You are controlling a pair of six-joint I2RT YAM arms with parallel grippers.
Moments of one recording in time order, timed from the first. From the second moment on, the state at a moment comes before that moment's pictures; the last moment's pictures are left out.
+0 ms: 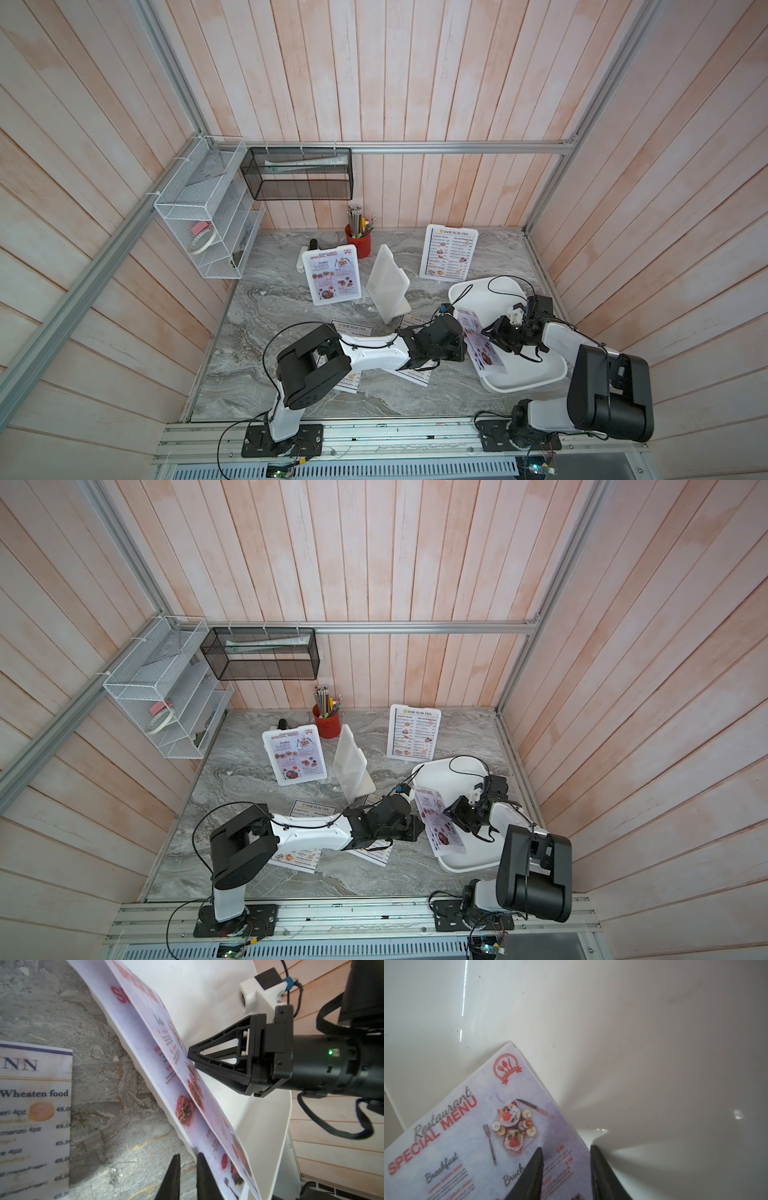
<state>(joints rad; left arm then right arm) -1.14 1.95 1.24 0.05 0.07 -0.91 -0.21 1.40 0.59 -0.44 -0.53 0.45</state>
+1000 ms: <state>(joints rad) -1.13 1.96 1.25 0.11 0.12 -0.97 -0.21 1.40 0.59 -0.44 -0.53 0.45</state>
